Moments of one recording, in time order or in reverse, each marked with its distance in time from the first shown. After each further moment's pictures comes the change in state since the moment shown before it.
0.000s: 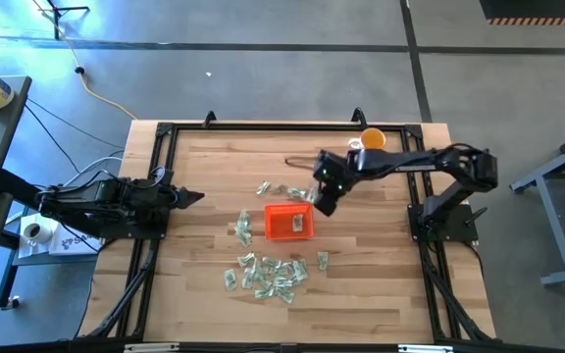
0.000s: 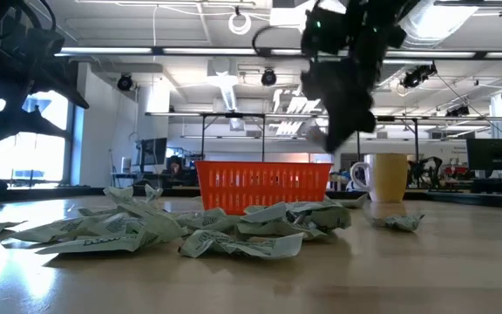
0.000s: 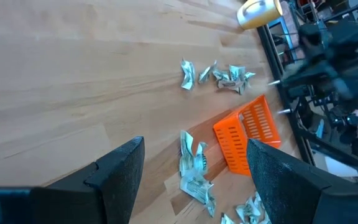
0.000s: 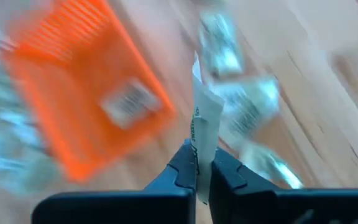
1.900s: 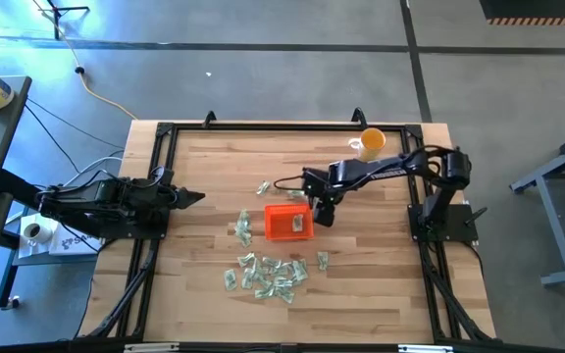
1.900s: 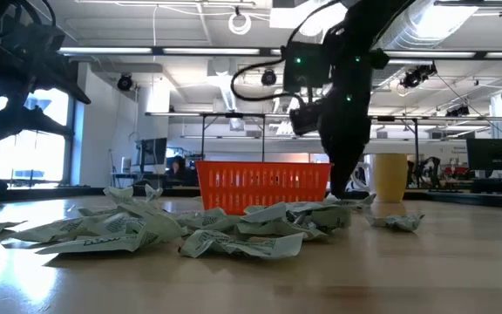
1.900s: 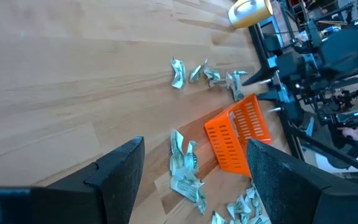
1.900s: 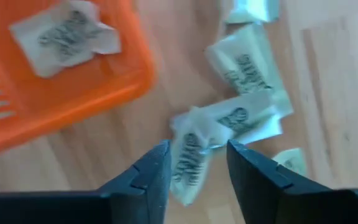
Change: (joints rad) left arm 0.000 0.000 0.000 0.029 0.018 0.008; right arm 0.074 0.220 0.022 -0.046 0.132 -0.197
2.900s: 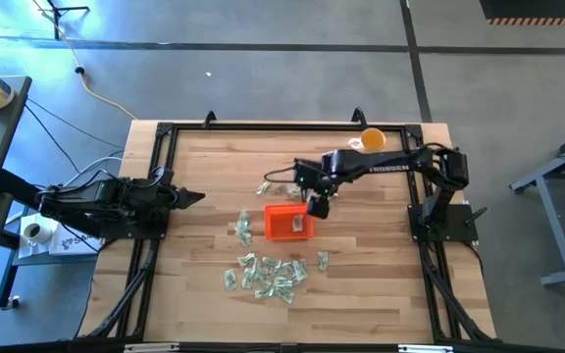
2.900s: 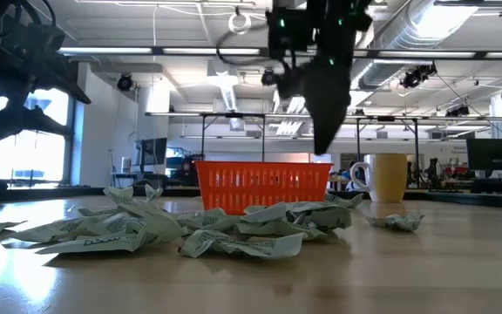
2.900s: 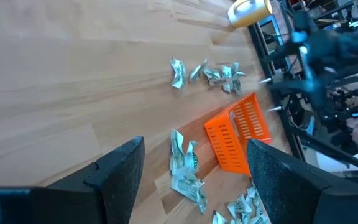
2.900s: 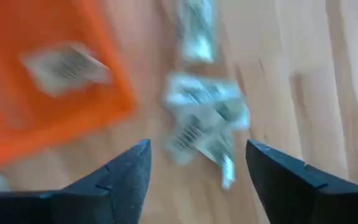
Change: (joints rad) left arm 0.000 0.000 0.000 0.001 0.000 0.009; right arm -0.026 0.012 0.229 -0.264 0.097 -0.062
